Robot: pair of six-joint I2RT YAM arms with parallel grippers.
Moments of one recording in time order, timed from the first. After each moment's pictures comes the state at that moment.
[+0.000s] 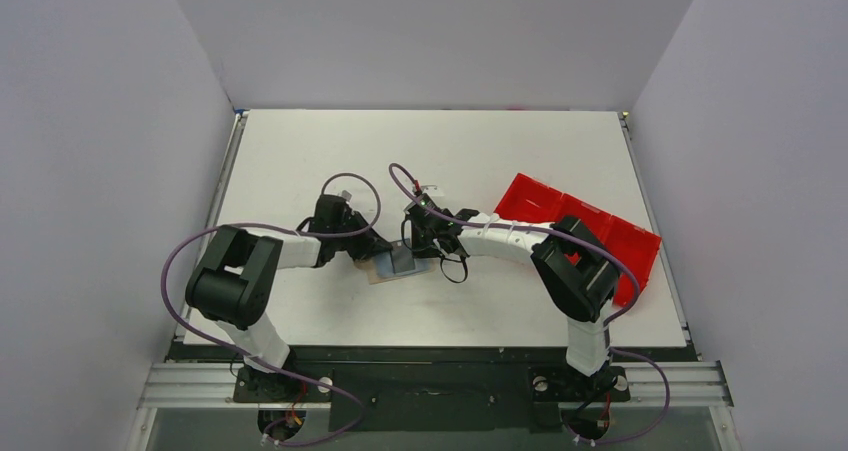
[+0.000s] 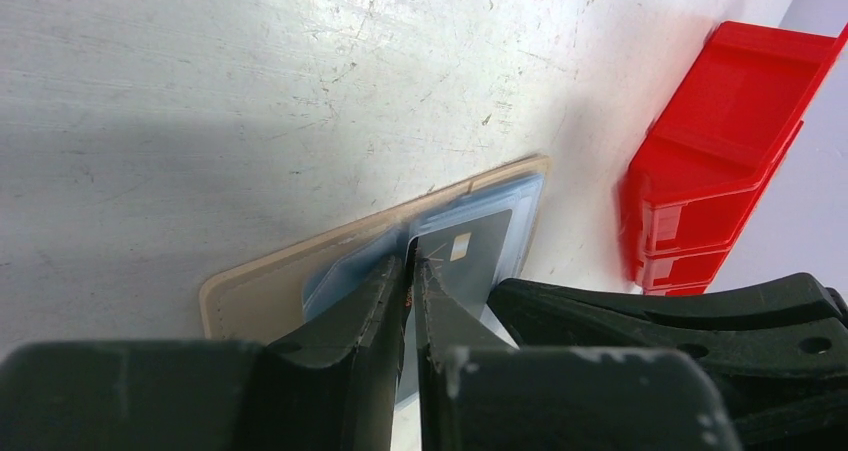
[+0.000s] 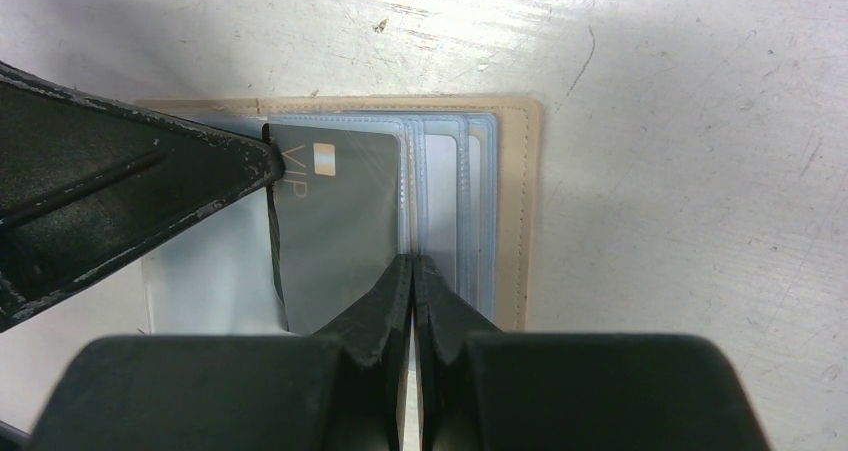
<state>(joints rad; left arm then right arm) -0.33 1.70 0.67 0.22 0.38 -0.99 0.84 1.91 1.22 -0.30 0.13 0.67</state>
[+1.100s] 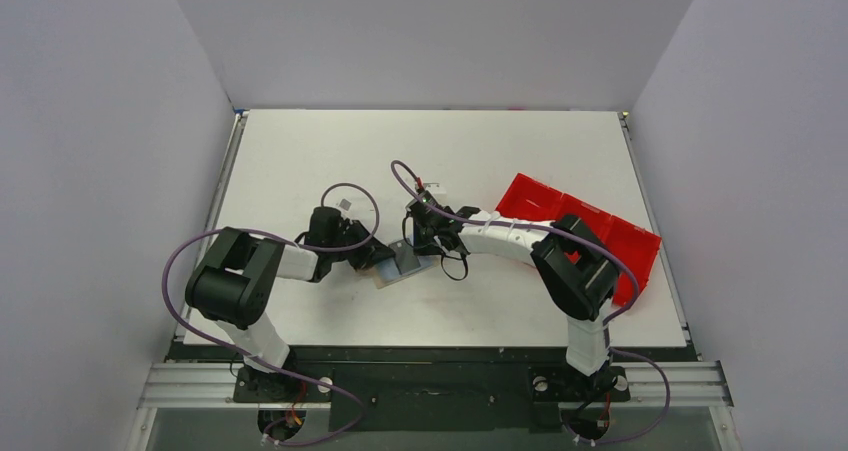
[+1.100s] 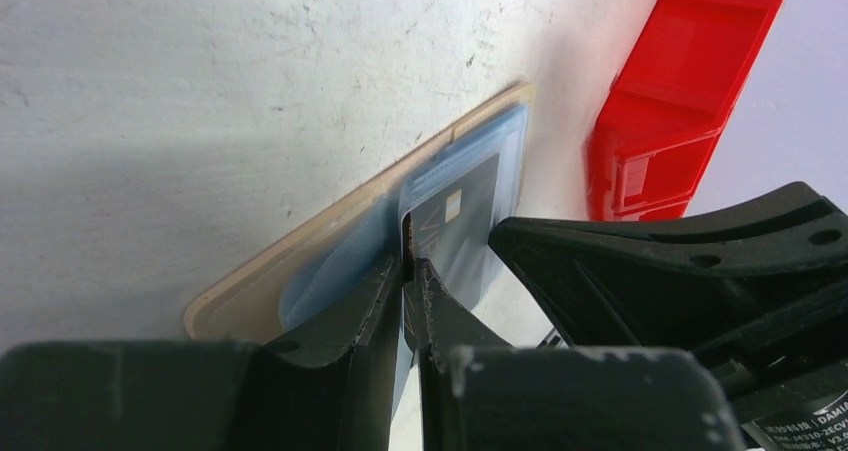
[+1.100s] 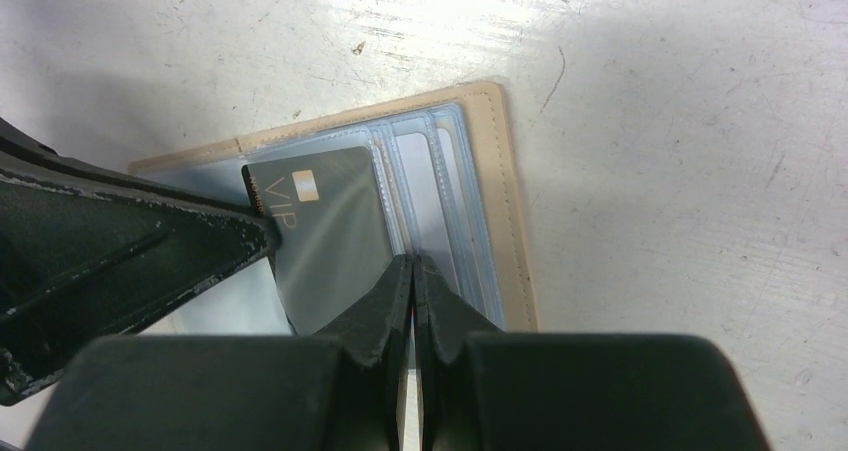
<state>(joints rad) -0.32 1.70 0.54 0.46 0.47 -1.05 0.83 1.92 1.23 -0.30 0.14 0.67</state>
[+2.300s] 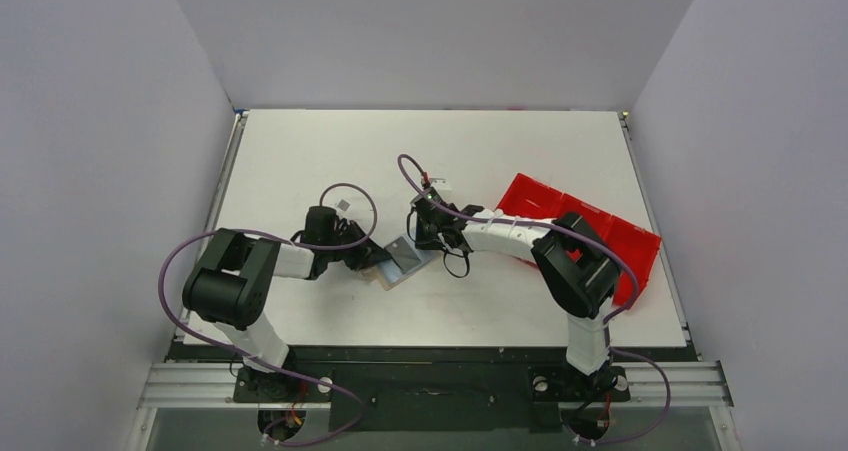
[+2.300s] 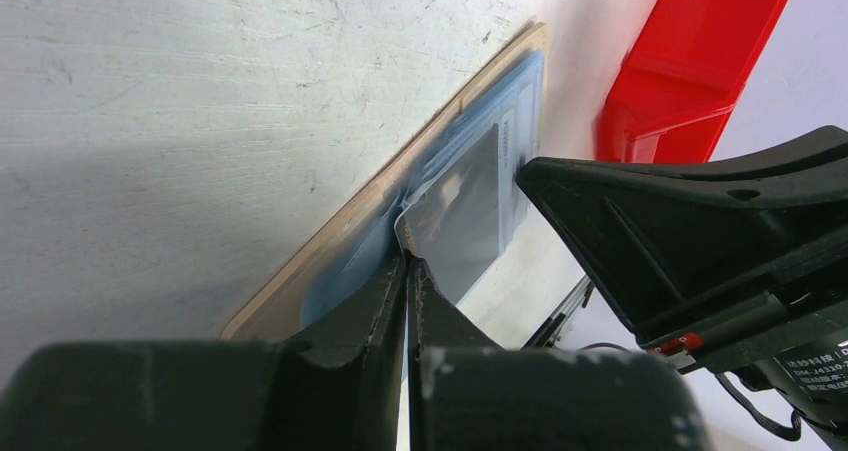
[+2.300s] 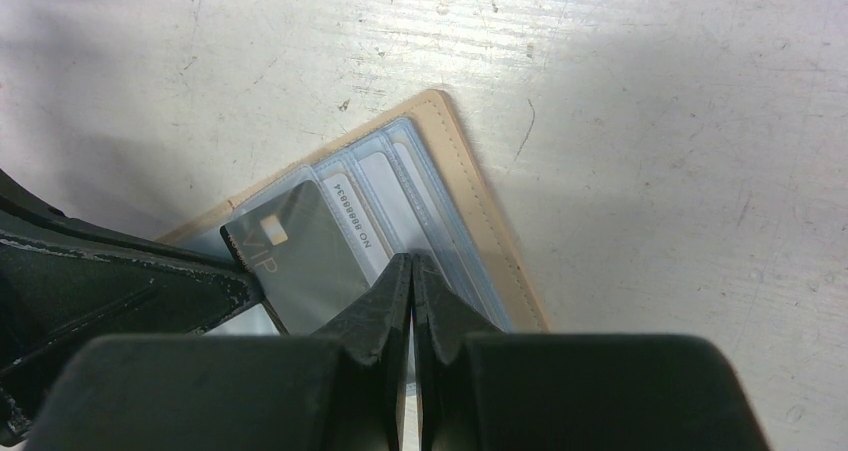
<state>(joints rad) -0.28 1.69 0.54 0.39 0.54 -1.00 0.80 1.92 1.21 -0.24 0.15 0.69</state>
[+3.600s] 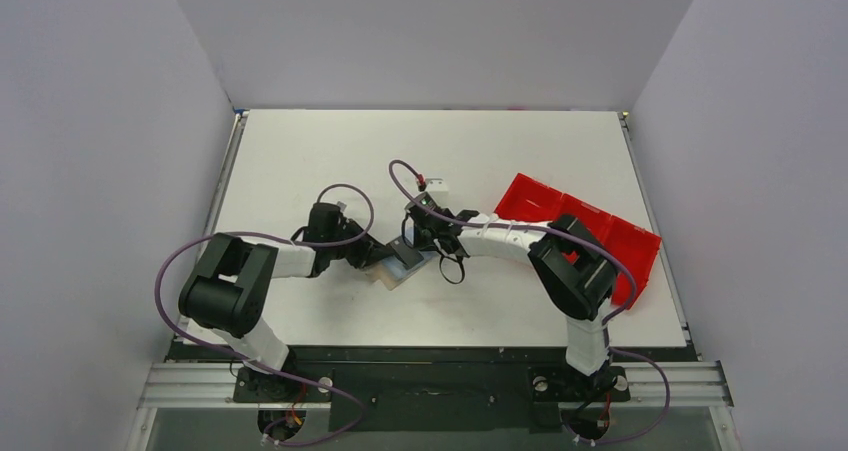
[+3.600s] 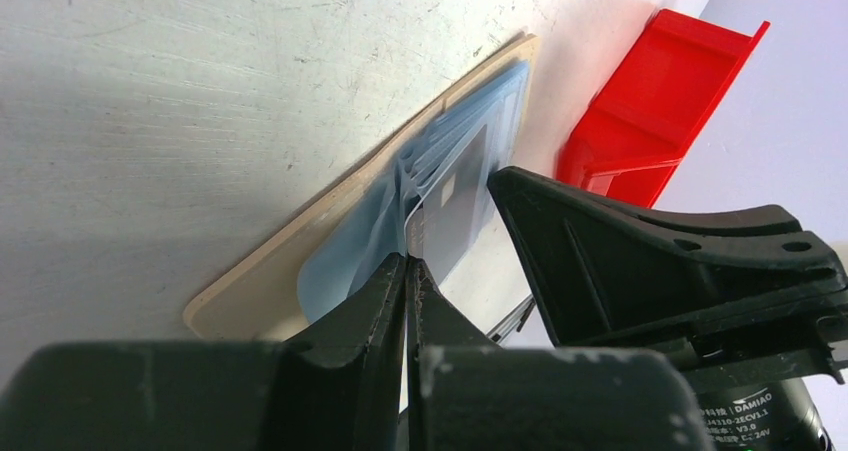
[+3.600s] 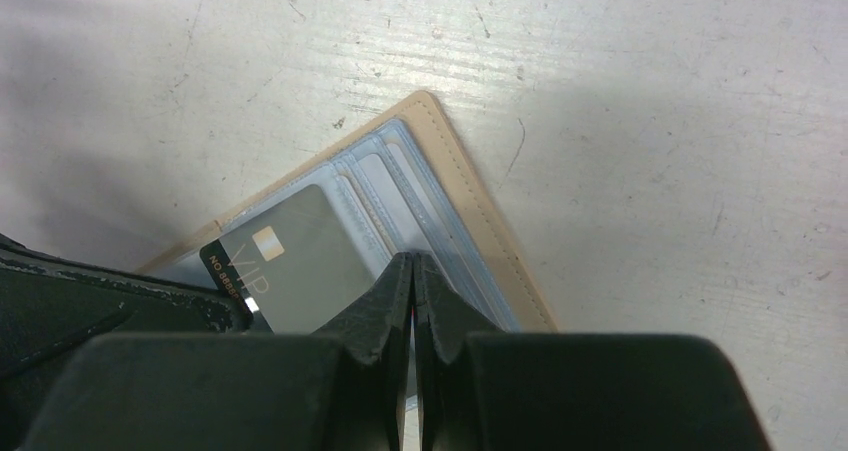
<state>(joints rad) -0.31 1.65 0.56 0.31 0.48 -1.19 0.84 1.93 1.22 -0.22 0.26 0.67</state>
